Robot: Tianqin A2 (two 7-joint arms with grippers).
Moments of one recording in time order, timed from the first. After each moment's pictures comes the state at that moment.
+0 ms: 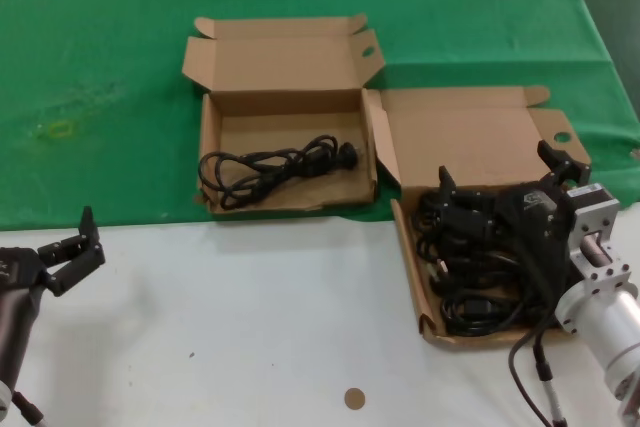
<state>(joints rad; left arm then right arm) 0.00 -0.30 1.60 -1.60 -1.80 0.00 0.00 0.04 0.30 -1.62 1.57 1.78 -0.03 -0.01</state>
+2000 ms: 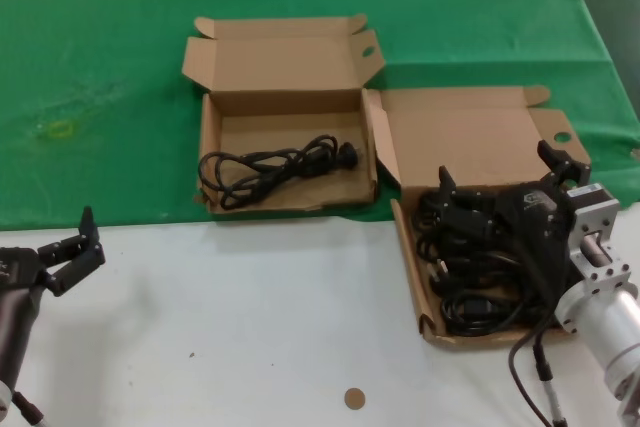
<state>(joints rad) 0.00 -0.30 1.60 -1.60 -1.80 0.00 0.00 0.04 0.30 -1.62 1.57 1.78 -0.03 -0.01</state>
